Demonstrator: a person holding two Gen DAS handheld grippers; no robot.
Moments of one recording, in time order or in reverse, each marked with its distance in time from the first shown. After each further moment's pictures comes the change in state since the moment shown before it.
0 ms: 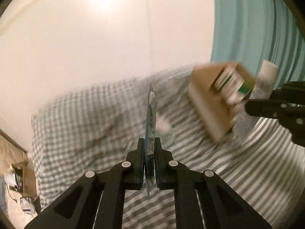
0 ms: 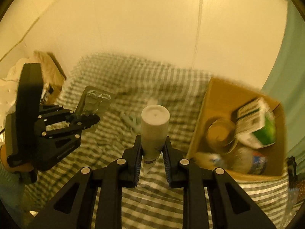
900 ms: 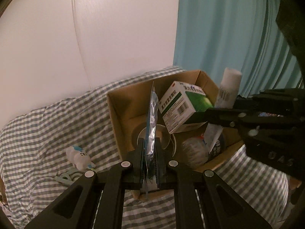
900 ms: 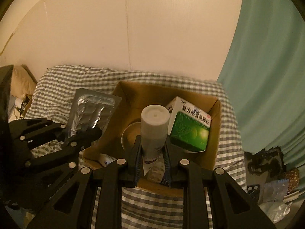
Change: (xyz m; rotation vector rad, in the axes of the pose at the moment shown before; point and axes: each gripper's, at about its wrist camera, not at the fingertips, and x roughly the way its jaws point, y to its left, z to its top) left arm 0.096 -0.154 0.068 0.006 0.063 -0.124; right arm 0.009 -0.170 0.000 0.107 0.081 -0.106
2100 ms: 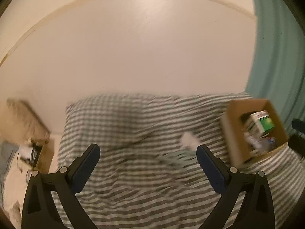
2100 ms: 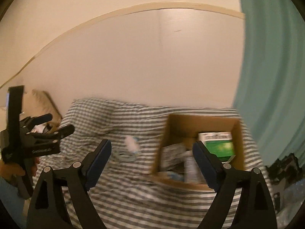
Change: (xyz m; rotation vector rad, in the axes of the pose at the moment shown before) left arm -0.130 0.201 -0.093 -0.259 -0.123 0.359; right arm -0.083 0.130 -0.021 0.017 -0.291 0.100
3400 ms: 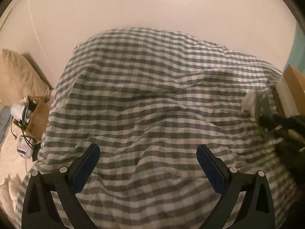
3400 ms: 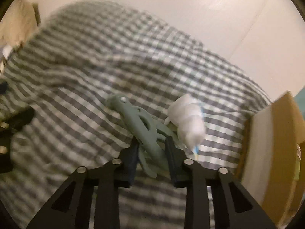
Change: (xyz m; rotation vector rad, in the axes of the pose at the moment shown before) left arm 0.120 0.057 -0.079 -0.089 0.215 0.085; right arm 0.237 0.097 -0.067 -0.284 0.313 -0.165
